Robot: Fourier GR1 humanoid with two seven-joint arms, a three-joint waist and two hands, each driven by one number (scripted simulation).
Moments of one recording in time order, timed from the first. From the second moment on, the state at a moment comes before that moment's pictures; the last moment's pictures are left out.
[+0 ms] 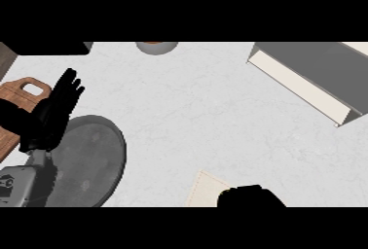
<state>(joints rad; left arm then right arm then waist) -0.23 0.27 0.07 -1.52 0.17 0.04 0.22 0.13 -0.26 0.66 -2.17 0.83 0.26 0.26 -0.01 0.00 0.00</state>
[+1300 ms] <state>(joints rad) -0.24 0.24 0.06 -1.51 0.15 0.03 0.22 -0.58 -0.32 -0.37 -2.11 0.33 0.63 0.64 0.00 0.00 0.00</state>
